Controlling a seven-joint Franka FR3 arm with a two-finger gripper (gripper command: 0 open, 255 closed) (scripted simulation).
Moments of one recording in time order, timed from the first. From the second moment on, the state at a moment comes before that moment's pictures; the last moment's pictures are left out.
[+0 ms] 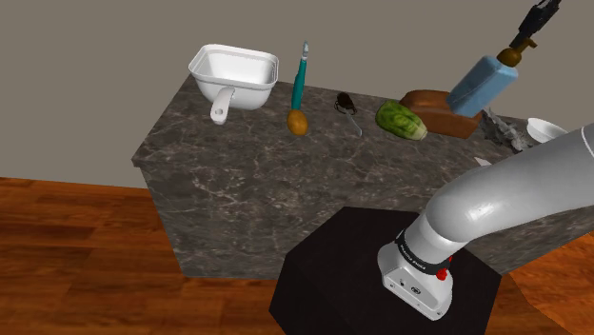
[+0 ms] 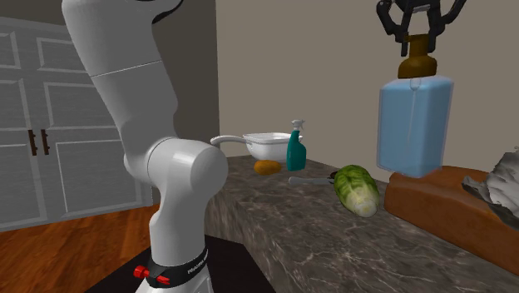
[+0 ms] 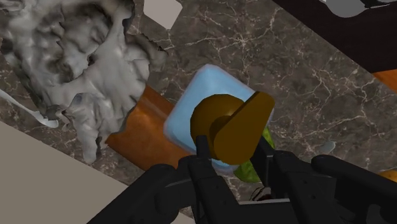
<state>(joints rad) -0.19 -0.38 -0.78 -1.59 -0.28 1.37 -0.88</state>
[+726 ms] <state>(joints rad) -0.22 -0.47 -0.76 -1.81 -0.33 1.52 -0.83</state>
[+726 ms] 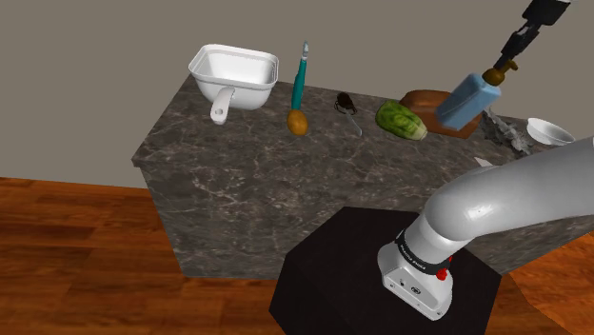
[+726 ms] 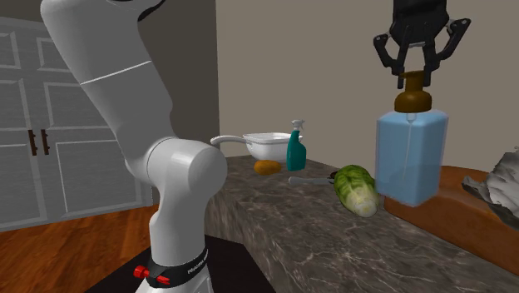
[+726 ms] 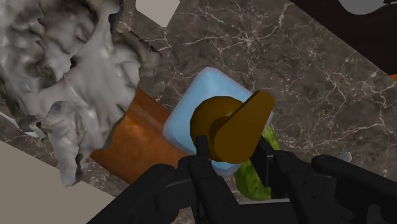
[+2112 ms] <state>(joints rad) -0.25 -0.53 -0.79 -2.08 -0.38 1.73 -0.80</state>
